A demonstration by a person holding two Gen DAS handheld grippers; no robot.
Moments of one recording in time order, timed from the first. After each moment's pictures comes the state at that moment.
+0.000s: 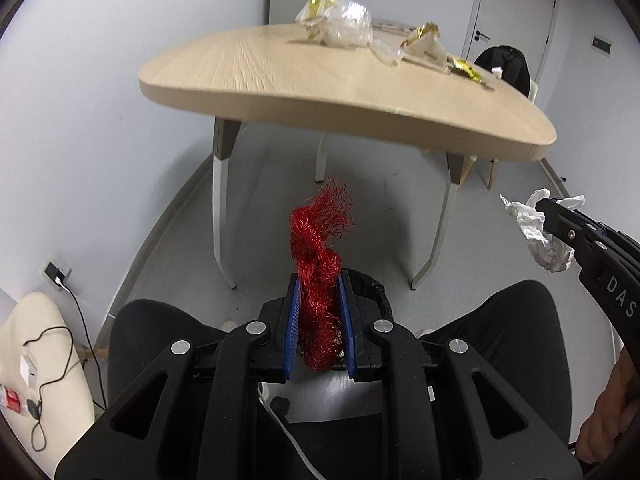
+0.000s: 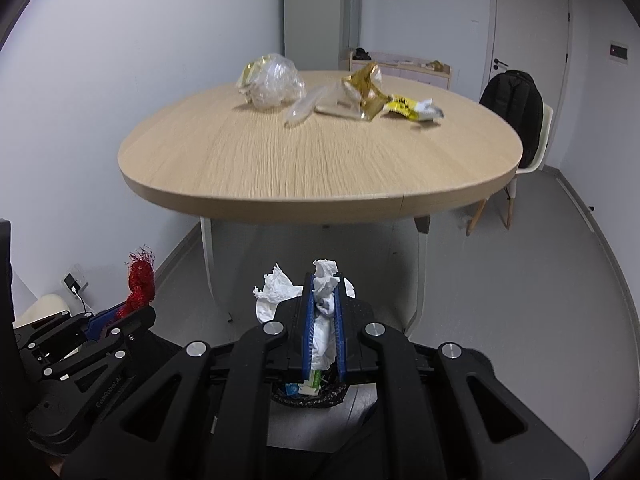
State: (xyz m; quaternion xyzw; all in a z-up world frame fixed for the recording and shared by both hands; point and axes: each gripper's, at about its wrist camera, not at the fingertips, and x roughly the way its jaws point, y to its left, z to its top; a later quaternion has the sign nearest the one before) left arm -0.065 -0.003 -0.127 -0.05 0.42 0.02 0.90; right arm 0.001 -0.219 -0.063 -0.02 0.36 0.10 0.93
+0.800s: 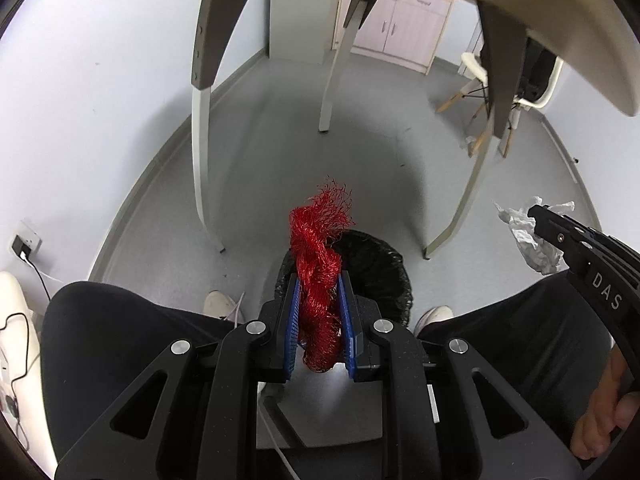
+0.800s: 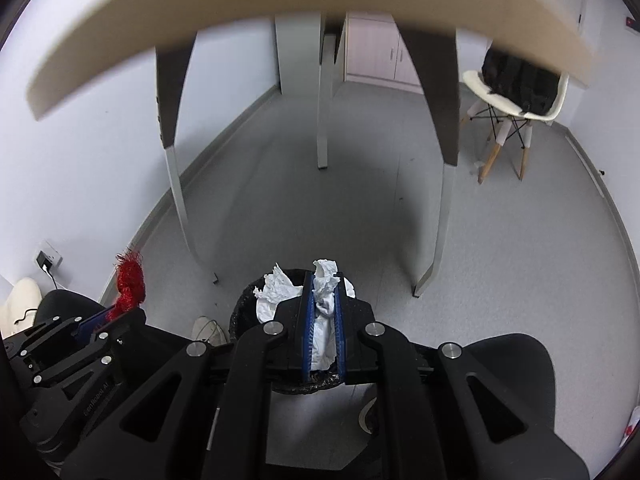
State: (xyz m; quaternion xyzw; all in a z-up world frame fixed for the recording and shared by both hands) left arm 0.022 0.010 -0.232 -0.06 0.50 0.02 0.86; right arm 0.083 -0.203 -0.183 -0.02 0.45 0.10 0.89
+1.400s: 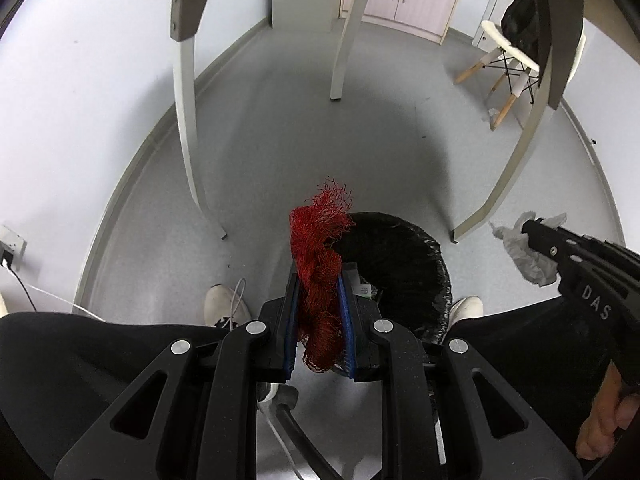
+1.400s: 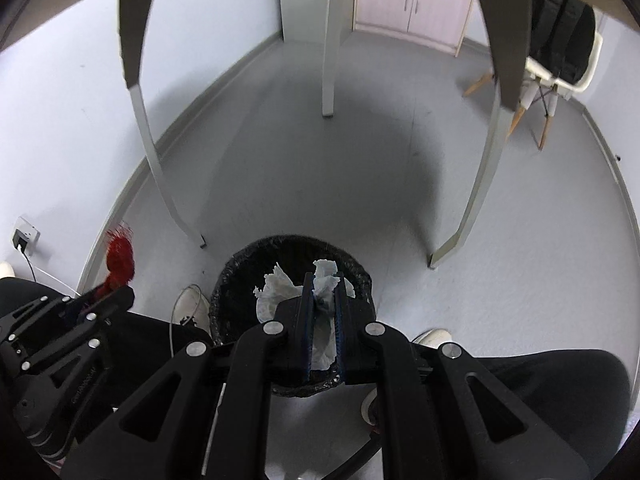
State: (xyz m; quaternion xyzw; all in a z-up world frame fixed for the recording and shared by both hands) left arm 0.079 0.020 -0.308 -0.05 0.54 0.03 0.84; right arm 0.146 -0.175 -0.278 -0.04 0.53 0.10 0.84
